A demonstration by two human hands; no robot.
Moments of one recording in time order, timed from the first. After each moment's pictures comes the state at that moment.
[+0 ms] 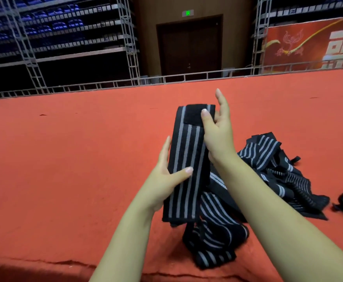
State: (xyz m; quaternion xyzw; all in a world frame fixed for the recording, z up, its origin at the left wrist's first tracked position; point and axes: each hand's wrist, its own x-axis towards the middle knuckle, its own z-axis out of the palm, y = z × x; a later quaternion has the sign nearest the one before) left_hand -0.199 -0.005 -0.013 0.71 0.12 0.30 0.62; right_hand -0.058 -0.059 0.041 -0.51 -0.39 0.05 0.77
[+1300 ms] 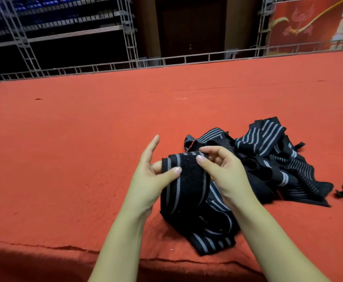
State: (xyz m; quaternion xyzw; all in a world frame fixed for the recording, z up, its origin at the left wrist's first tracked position) left_hand -0.219 -0.016 -0.030 0.63 0.19 0.37 0.65; right_hand -0.078 -0.106 -0.048 -0.56 -0.35 0.18 0.73
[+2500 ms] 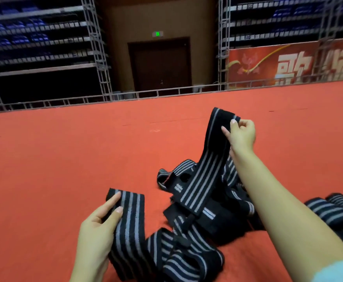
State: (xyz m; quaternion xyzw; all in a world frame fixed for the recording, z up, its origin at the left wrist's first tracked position) left_hand -0.222 0.012 -0.046 0.56 0.32 0.46 0.61; right_hand 0.091 -0.092 0.052 -0.52 -0.11 -0.04 0.84
